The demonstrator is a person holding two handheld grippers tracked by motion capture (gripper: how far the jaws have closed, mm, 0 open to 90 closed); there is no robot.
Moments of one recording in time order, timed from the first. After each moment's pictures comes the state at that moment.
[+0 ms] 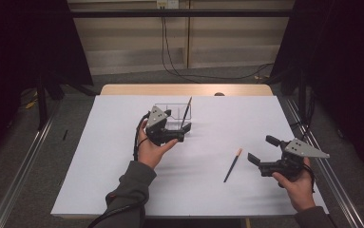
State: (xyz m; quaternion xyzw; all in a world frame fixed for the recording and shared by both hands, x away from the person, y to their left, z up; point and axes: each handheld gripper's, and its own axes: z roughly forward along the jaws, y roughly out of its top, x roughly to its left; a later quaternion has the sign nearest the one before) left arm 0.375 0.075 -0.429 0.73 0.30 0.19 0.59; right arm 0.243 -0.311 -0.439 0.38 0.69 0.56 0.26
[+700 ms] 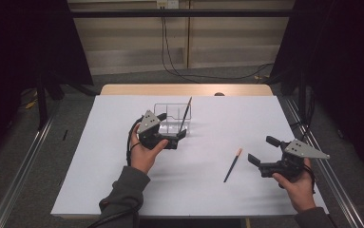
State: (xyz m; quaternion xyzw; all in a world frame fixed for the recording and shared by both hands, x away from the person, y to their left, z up) left arm 0.361 0.095 -0.429 0.73 0.27 0.18 0.60; right arm 0.241 -0.310 -0.439 0.38 0.69 0.56 0.26
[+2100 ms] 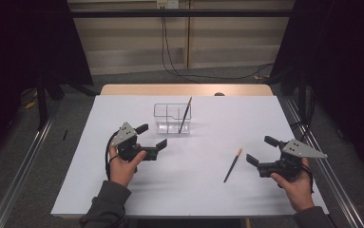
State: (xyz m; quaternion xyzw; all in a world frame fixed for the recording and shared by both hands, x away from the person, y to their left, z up) left arm 0.335 0.155 -0.443 0.72 0.30 0.16 0.61; right arm 0.243 -0.307 -0.440 0.37 0.70 0.55 0.26
